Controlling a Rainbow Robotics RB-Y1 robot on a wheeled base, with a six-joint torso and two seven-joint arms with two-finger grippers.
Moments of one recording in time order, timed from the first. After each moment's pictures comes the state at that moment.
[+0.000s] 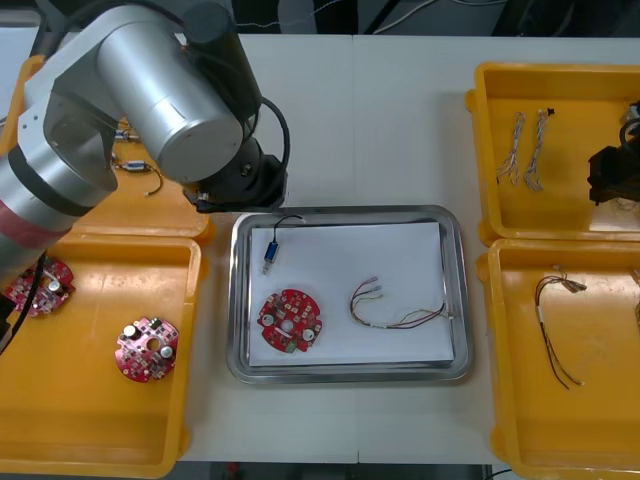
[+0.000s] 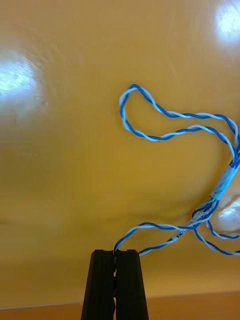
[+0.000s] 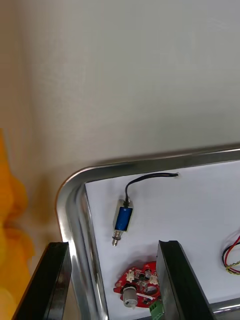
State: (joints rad) right arm -0.85 -0.81 0.06 -0.84 -0.84 1.39 1.54; left arm -0.90 0.62 -0.58 -1.83 0.75 1.69 -0.66
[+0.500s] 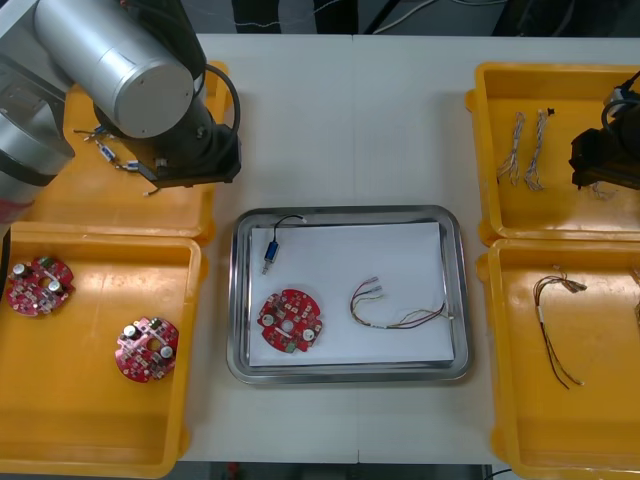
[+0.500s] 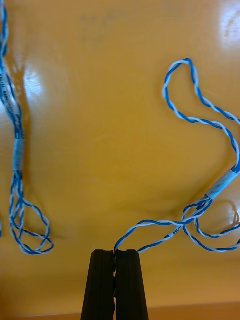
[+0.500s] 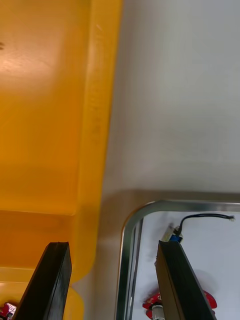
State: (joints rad) right arm -0.91 -0.76 0.06 -0.84 -0.80 1.40 1.48; left arm -0.90 0.68 -0.48 -1.73 0.75 1.71 -0.66
